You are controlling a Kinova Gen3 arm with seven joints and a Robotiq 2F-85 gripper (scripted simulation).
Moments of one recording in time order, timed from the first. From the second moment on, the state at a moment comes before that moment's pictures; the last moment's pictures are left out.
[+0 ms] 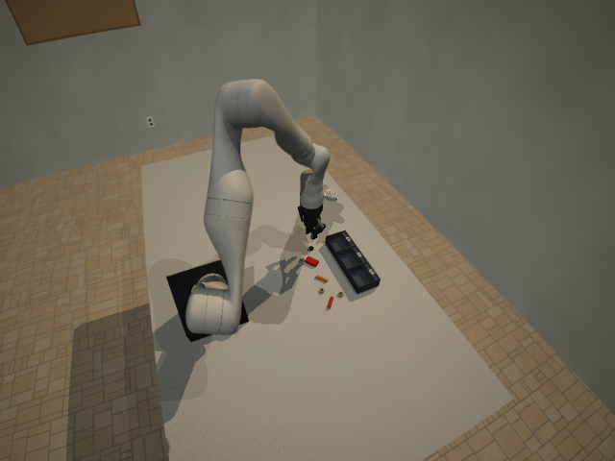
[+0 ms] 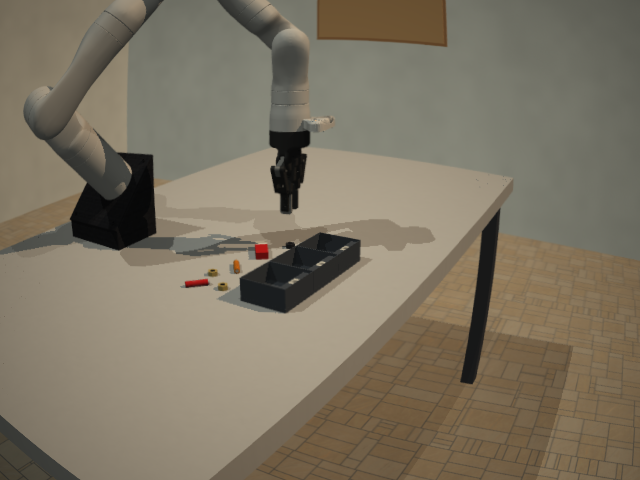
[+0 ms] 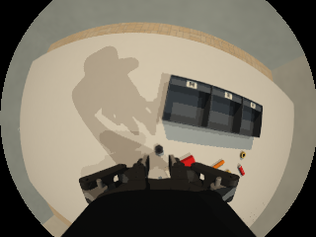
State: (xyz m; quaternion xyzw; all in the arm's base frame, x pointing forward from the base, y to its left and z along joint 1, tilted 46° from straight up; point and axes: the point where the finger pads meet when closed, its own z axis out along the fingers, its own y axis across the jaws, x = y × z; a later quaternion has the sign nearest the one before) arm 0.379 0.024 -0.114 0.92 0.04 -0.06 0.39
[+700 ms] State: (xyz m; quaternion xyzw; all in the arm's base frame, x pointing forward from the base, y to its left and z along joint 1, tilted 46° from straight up) arm 0.380 0.024 -0.114 0.92 0.04 -0.06 0.39
